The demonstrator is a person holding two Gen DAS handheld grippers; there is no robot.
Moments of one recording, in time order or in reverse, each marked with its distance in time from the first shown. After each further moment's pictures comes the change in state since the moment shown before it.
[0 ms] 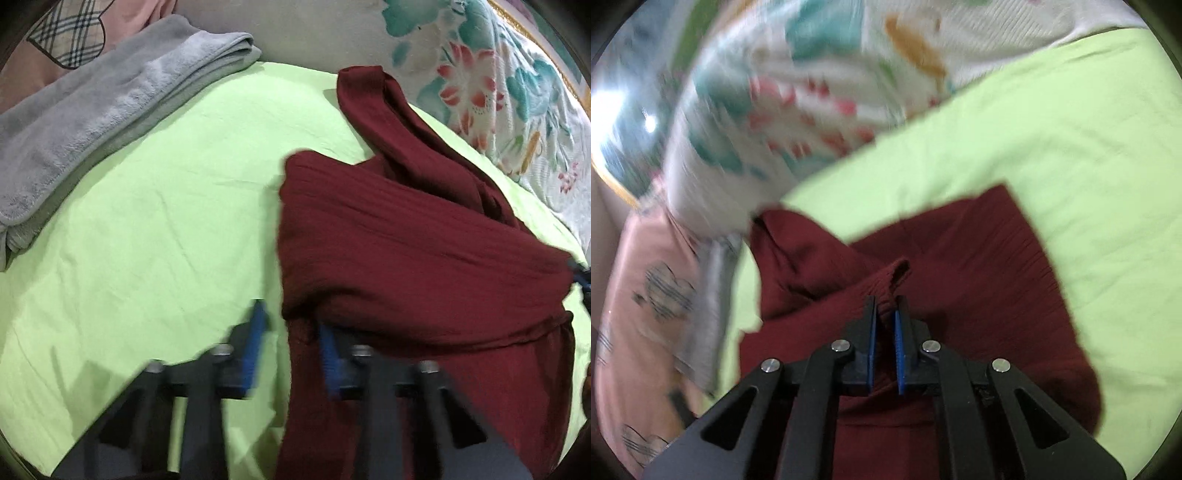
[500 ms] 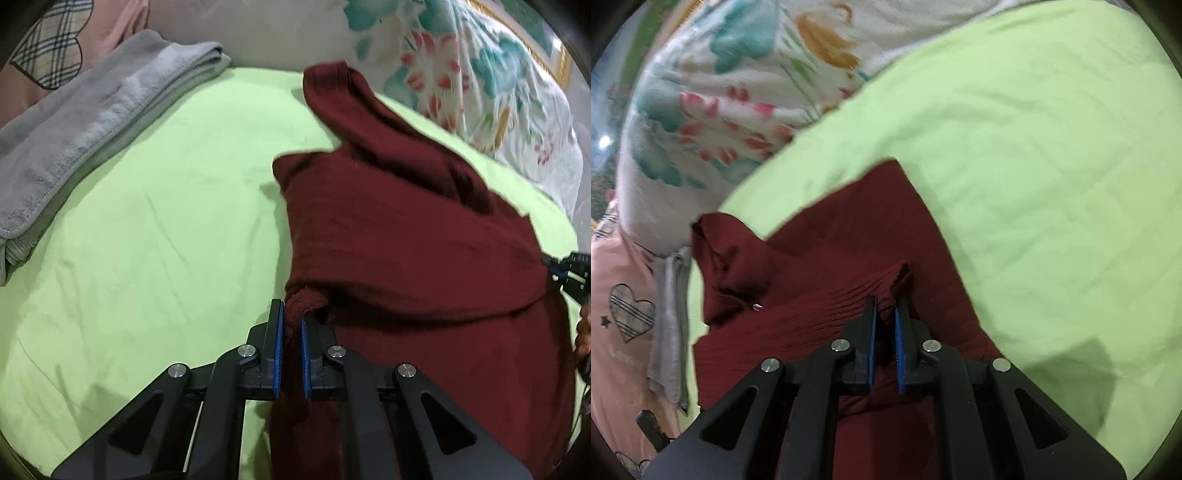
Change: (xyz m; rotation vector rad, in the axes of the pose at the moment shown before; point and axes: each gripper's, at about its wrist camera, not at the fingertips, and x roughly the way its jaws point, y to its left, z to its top) left arm -0.013 -0.010 -0.019 0.106 -0.003 -0.046; right arm 0.009 -0.051 -0.009 0.077 0.071 -0.212
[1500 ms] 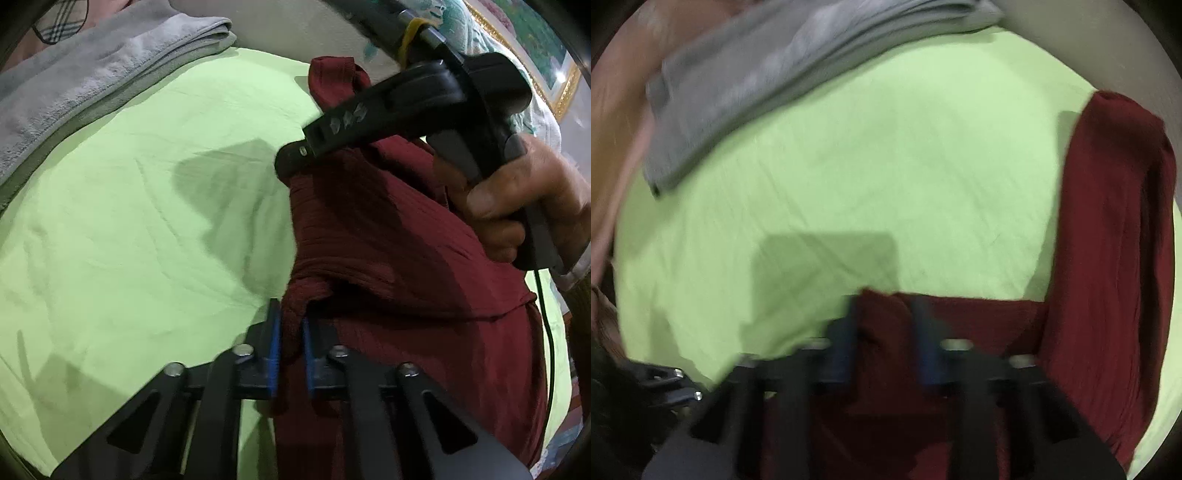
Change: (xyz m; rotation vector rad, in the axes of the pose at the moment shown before) left arm 0.010 0.026 -0.005 -0.088 0.019 -0.157; right arm 0.194 0.408 -0.128 -1.224 0.514 0.070
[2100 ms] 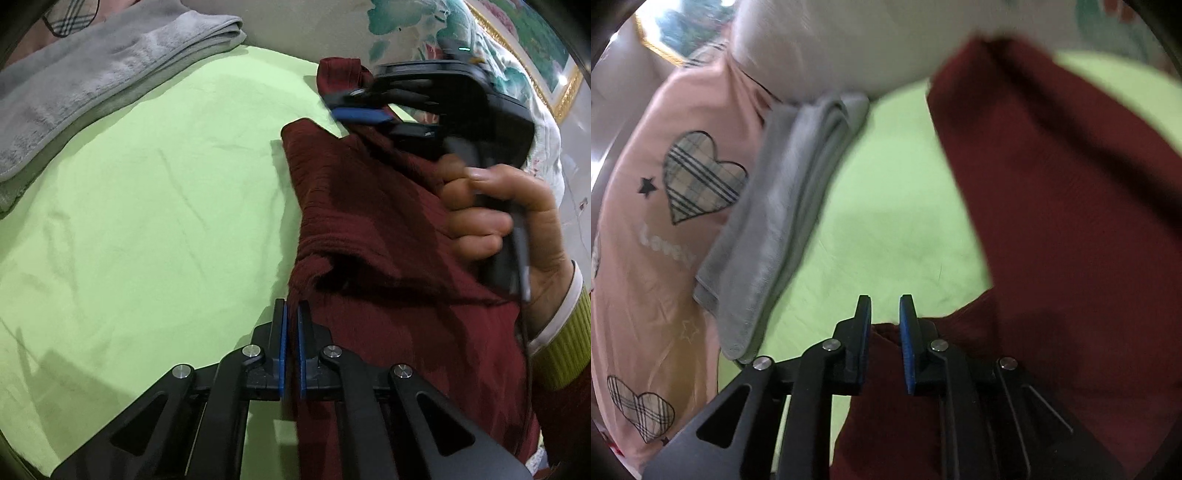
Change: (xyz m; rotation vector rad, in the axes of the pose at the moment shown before) left arm -0.018 0.022 -0.004 -0.022 0.021 -0.007; right arm -0.045 -0.087 -0.058 0.612 -0.466 0.333
